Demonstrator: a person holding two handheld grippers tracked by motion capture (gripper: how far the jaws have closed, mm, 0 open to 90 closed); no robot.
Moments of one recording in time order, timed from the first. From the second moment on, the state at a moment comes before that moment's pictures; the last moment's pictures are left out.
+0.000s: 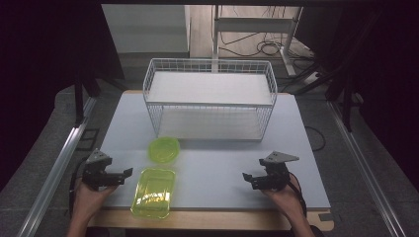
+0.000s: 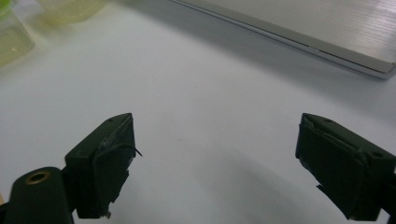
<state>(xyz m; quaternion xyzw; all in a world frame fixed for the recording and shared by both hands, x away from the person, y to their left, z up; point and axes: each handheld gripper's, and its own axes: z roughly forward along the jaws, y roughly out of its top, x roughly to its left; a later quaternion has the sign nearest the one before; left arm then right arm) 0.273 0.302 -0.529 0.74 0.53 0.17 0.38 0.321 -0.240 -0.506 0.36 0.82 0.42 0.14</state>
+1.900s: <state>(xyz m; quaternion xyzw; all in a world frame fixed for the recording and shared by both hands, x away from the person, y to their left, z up) 0.202 0.279 -0.518 0.83 0.47 0.04 0.30 0.270 -0.220 -0.488 0.28 0.86 0.40 0.13</state>
